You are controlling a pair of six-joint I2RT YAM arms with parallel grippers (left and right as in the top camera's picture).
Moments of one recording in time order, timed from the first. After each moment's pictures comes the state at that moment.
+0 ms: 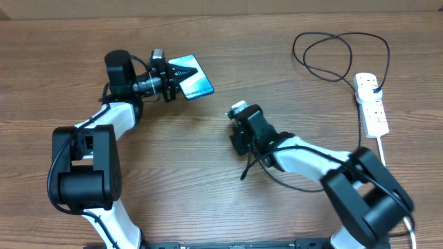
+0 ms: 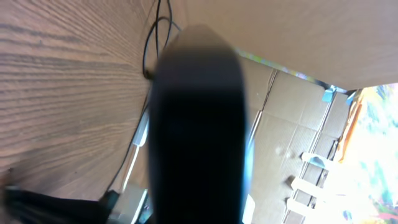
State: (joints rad) left arm 0.03 1.97 1.09 0.52 1.21 -1.53; right arm 0.62 1.79 0.84 -0.01 0.01 0.13
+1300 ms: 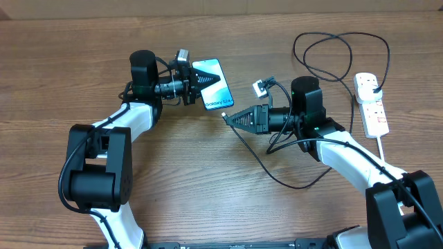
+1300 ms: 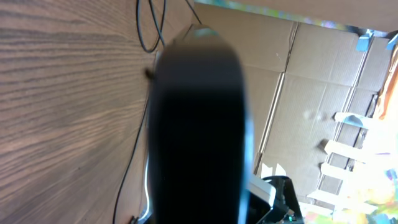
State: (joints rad) left arm -0.11 1.97 1.09 0.53 1.20 -1.39; right arm 0.31 1.60 0.82 0.27 -1.13 0.77
